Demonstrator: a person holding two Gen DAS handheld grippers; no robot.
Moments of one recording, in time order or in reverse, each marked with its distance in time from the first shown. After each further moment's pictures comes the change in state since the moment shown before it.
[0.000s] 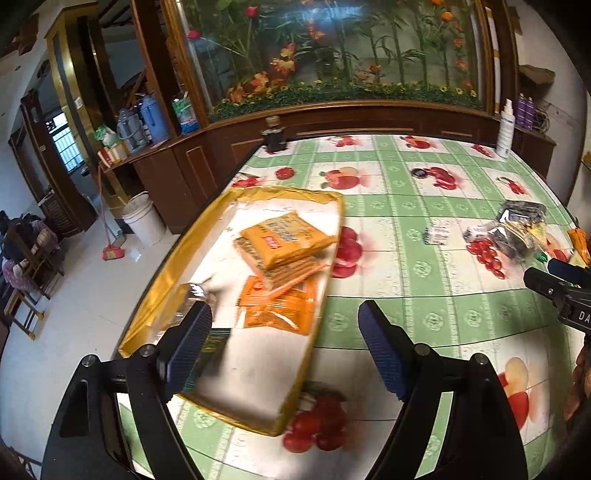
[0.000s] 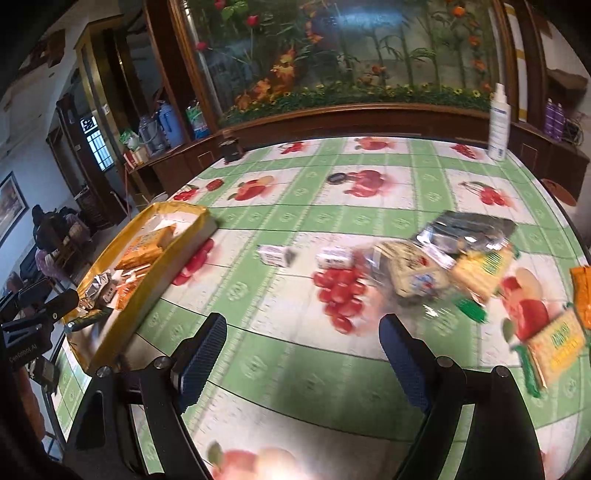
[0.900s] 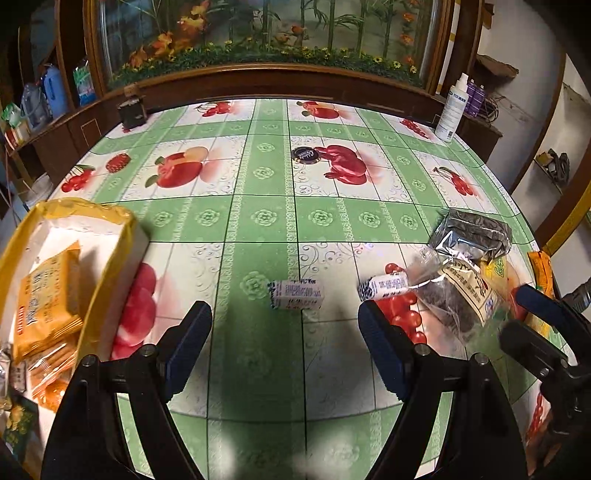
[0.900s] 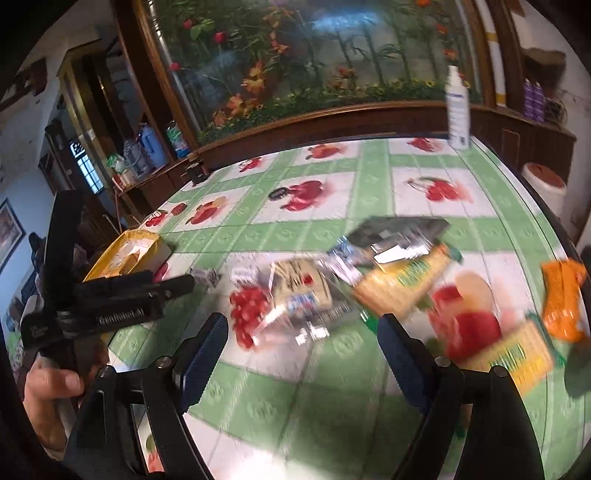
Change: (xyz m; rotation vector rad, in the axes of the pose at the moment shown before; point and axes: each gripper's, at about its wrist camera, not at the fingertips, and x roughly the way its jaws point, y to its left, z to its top) left arm 0.109 -0.126 0.066 0.002 0.148 -0.346; right arm 0.011 -0.067 0.030 0.043 -0.013 0.035
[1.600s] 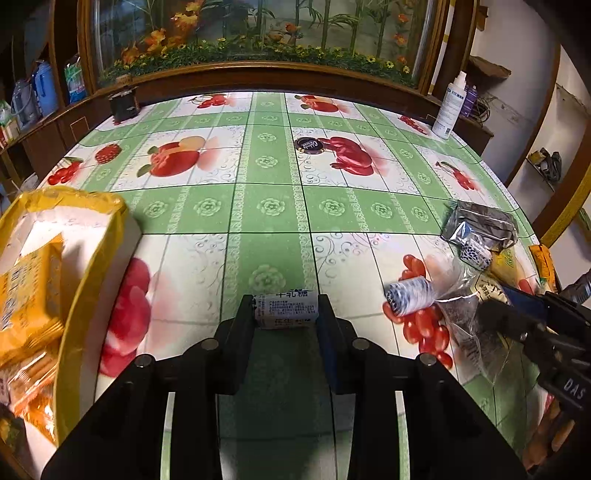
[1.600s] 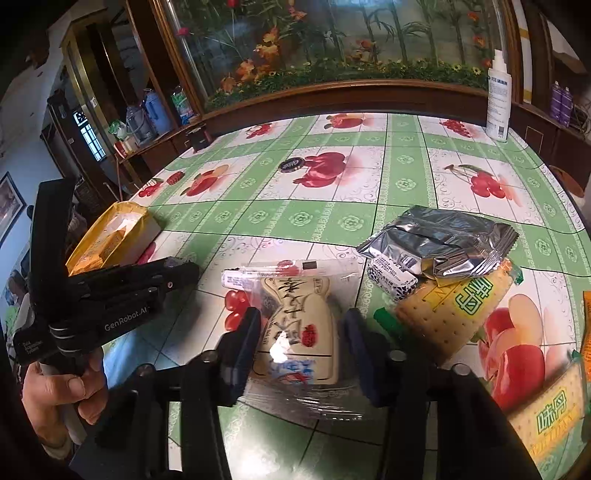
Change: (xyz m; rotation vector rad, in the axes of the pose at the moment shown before) left arm 0.011 0.017 -0.012 0.011 -0.016 -0.040; right arm 0.041 0.010 0.003 -0.047 0.098 0.004
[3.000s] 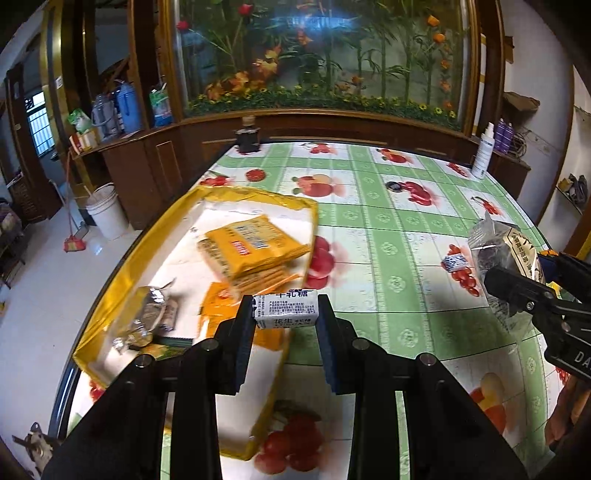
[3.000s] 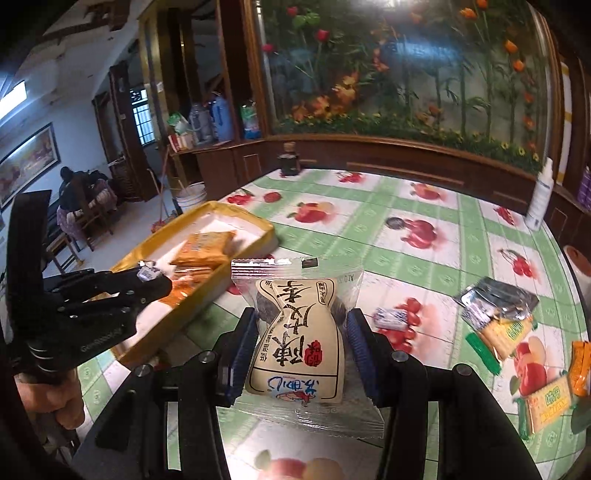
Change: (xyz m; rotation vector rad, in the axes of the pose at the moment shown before) left arm -0.142 0.086 -0.069 -0.077 -0.170 0.226; right arm -0.062 0.148 -0.014 -0.249 -0.140 0.064
